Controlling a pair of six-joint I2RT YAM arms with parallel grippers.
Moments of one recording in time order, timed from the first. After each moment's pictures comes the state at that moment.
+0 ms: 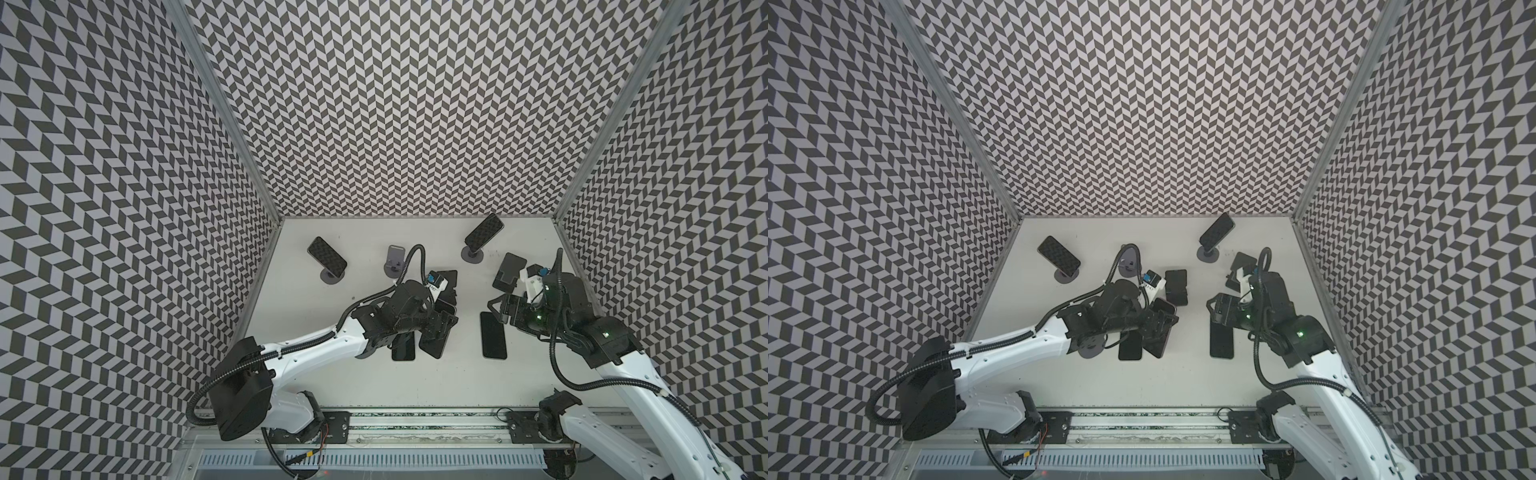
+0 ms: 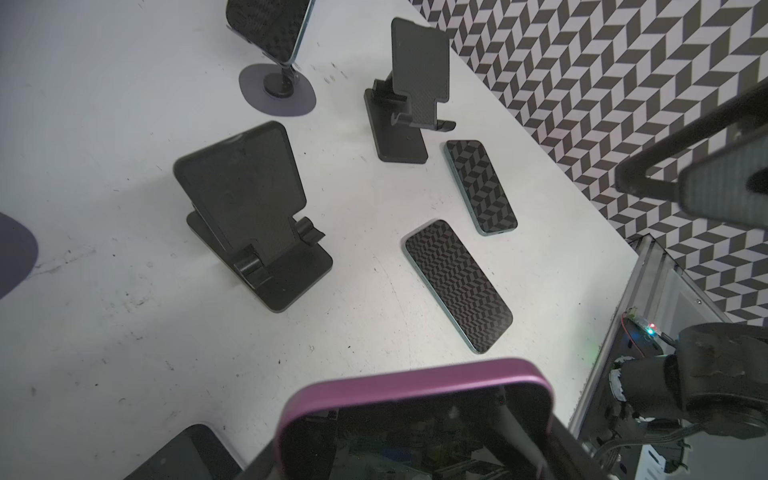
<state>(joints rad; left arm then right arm) -0.96 1.40 0.94 -0.13 0.11 -0.37 0.36 0.82 0.91 -0.86 -0.21 0.60</state>
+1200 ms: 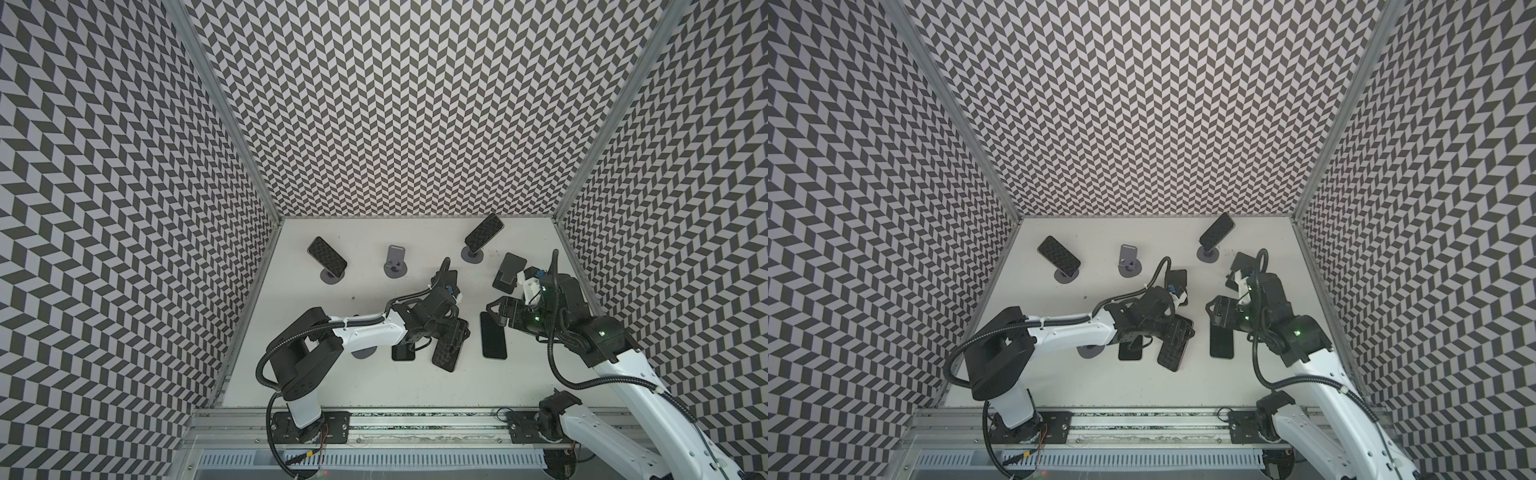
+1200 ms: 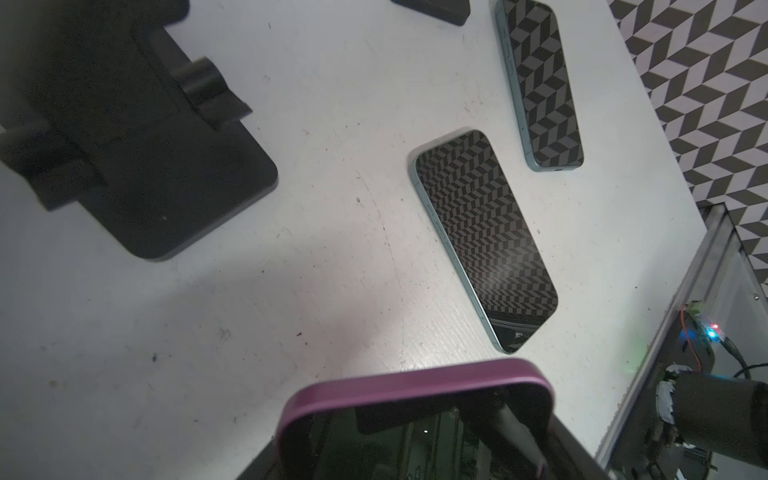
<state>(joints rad) -1.01 1.75 1.07 -0.15 0.15 -0.52 0.36 0.83 0.90 -0.86 -0.22 0.57</state>
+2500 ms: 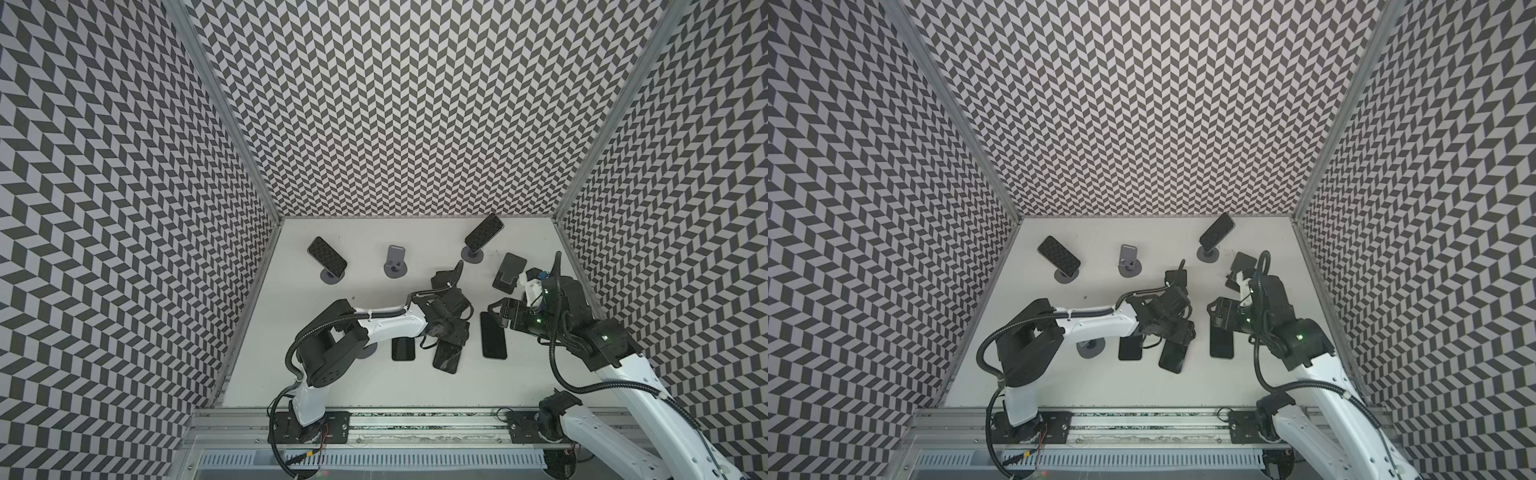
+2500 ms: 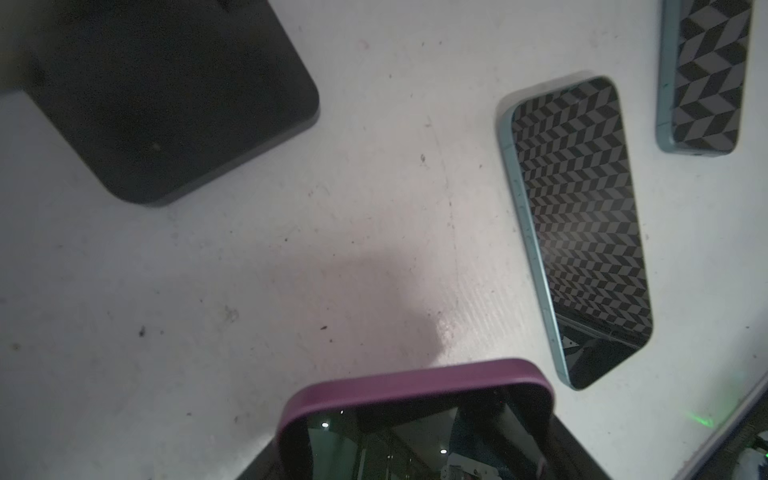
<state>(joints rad) -1.03 1.94 1.28 -0.41 0.06 -0.62 0.36 0.81 0.89 -0.86 -0.20 0.57</state>
